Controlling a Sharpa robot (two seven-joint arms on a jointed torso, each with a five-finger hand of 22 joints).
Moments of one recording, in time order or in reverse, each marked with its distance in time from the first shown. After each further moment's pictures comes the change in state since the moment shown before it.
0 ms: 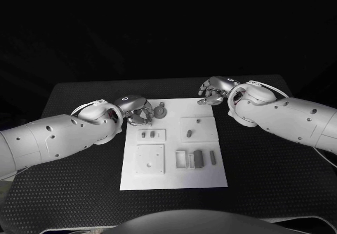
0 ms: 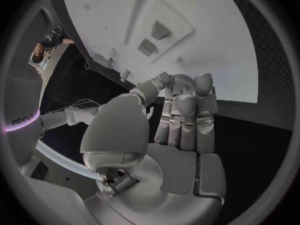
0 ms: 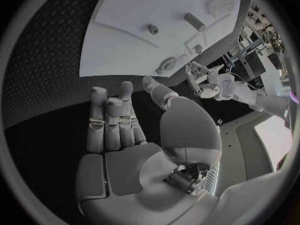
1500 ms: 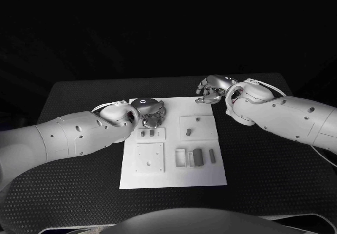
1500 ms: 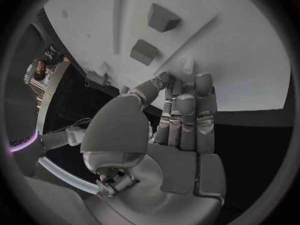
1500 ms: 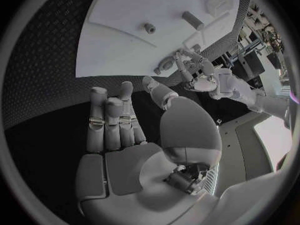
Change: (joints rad) left arm -0.002 0.160 -0.051 -0.117 -0.112 0.026 -0.035; left_hand -0.002 0.000 -0.007 0.002 -0.004 -0.002 -0.002 -0.002 -0.002 -0.009 -0.001 0.001 -0.002 -0.005 0.001 0.000 0.010 0.001 -0.004 0.003 0.000 0.000; right arm 0.000 0.013 0.000 0.001 -0.001 0.001 0.000; right_hand 0.000 0.000 0.000 0.000 0.000 -0.001 -0.003 0.000 0.000 0.000 0.000 -0.004 0.000 0.000 0.000 0.000 0.000 0.000 -0.002 0.002 0.000 0.000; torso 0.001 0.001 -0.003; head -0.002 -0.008
